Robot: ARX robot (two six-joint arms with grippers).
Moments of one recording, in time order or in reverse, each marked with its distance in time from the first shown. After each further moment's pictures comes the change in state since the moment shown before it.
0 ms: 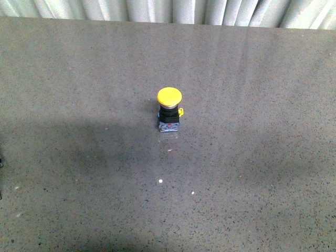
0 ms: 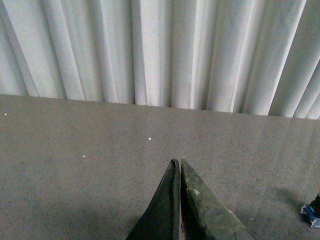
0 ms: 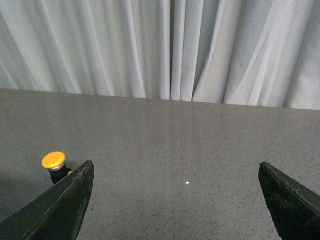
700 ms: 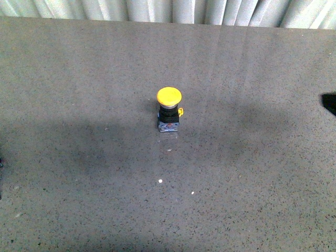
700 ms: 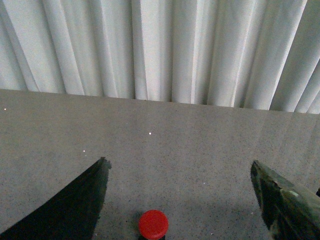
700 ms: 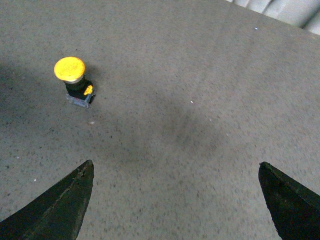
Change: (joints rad) left arm 0.002 -0.004 0.000 -0.007 0.000 0.001; right arm 0.164 0.974 0.395 0.056 -0.007 -0.171
